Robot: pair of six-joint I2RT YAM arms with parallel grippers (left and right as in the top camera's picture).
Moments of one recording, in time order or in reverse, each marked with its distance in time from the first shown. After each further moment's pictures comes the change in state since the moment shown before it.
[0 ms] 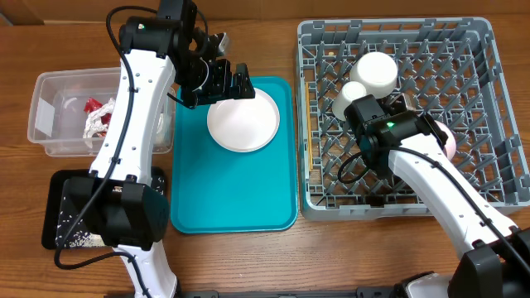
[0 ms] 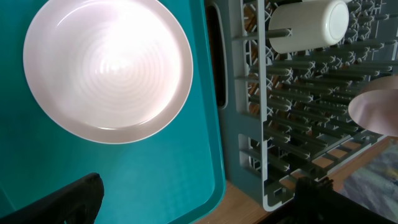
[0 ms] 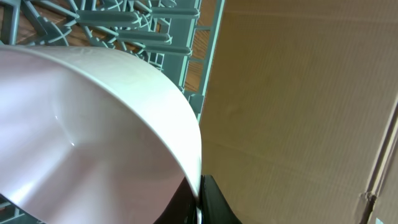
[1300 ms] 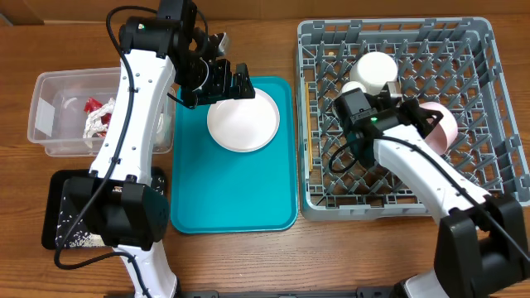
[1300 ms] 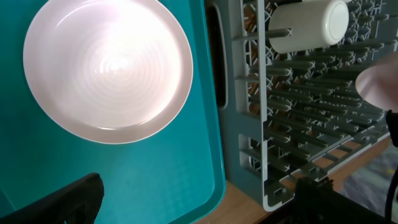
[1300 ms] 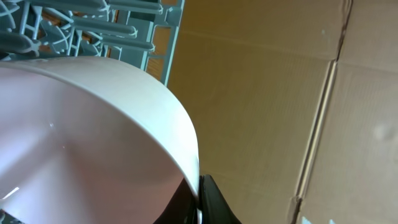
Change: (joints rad) left arm 0.000 0.000 0.000 0.000 0.000 0.000; right arm 0.013 0.131 -0.008 0.261 0.253 -0.195
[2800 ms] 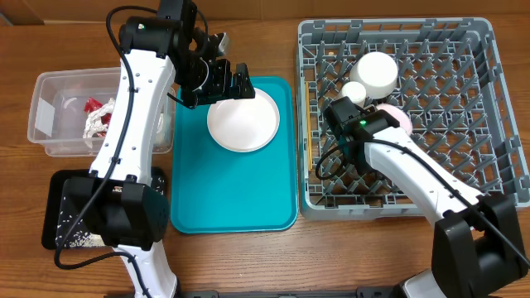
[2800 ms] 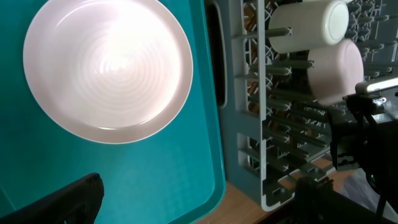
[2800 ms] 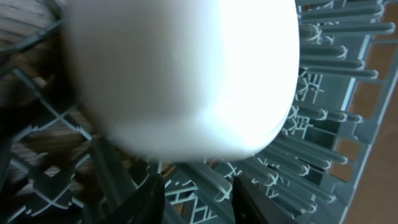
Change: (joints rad) left arm 0.000 0.000 0.000 0.000 0.000 0.000; right arm 0.059 0.005 0.011 -0.133 -0.731 0.390
